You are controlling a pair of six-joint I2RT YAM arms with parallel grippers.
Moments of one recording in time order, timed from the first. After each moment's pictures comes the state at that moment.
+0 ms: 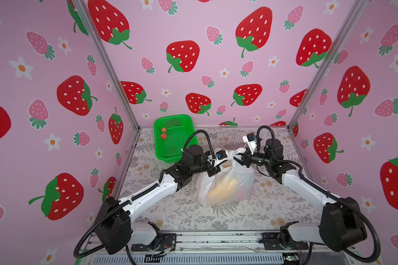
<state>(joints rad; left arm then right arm) -0.70 1.35 0.99 0.05 0.40 0.50 0.42 1.33 0.87 0.14 -0.82 0.19</state>
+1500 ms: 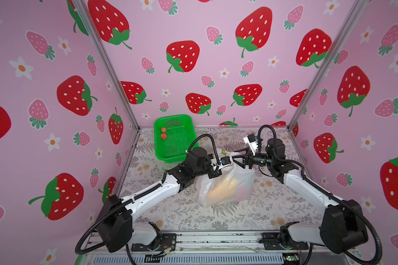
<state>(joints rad) -0.74 1.37 0.99 0.00 0.31 0.64 0.41 1.33 0.88 0.09 -0.91 0.16</state>
